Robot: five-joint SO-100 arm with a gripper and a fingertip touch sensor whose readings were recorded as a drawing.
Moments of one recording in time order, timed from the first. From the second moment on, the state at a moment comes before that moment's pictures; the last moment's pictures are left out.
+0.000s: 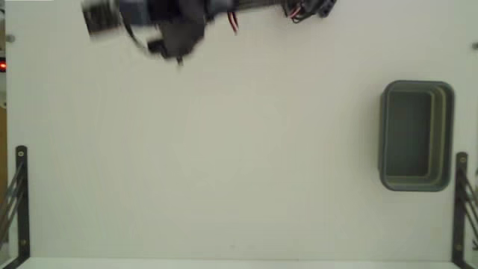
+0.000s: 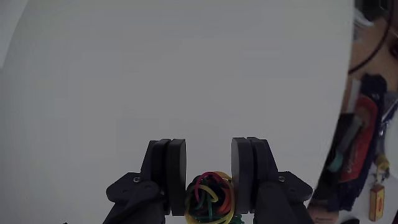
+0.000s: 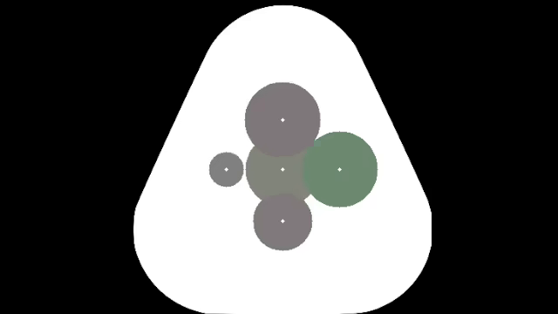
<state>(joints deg) 66.5 102.5 67.6 93.3 -0.1</state>
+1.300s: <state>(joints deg) -5.8 94.9 67.2 85.4 -0.1</state>
